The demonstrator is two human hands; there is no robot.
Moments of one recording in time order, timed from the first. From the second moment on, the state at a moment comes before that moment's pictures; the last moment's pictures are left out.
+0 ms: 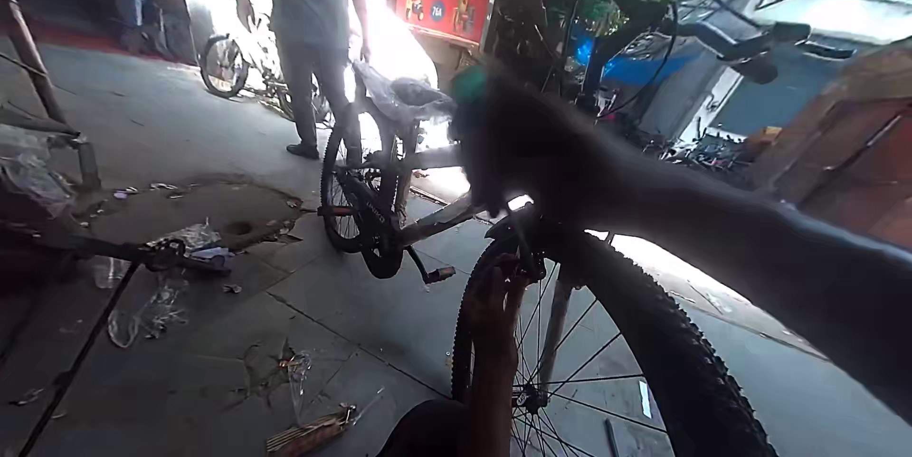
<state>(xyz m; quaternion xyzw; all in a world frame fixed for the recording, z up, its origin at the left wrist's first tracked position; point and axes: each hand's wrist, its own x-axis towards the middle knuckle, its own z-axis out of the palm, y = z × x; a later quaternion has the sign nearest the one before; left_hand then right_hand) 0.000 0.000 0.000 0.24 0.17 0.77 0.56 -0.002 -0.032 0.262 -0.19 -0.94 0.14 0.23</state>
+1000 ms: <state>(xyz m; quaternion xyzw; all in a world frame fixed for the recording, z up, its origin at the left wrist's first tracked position) -0.010 0.020 -0.007 0.31 0.14 0.77 0.55 -0.072 0.053 0.172 -0.23 -0.97 -0.05 0.02</state>
